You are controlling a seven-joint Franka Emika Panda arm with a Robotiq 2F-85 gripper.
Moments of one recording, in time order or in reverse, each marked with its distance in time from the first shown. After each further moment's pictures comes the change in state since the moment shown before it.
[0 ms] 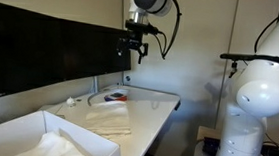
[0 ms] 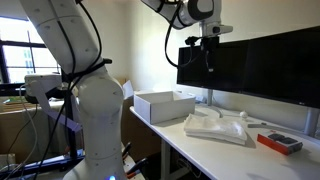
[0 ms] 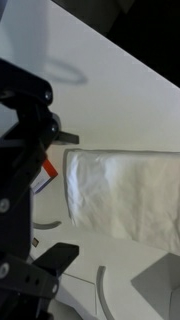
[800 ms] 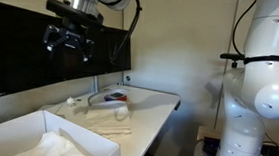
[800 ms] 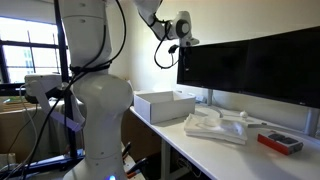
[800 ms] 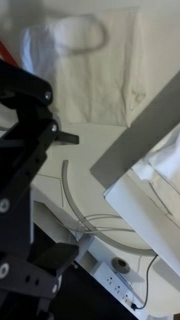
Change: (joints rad) arm 0.307 0.286 0.136 0.245 0.014 0.222 0.342
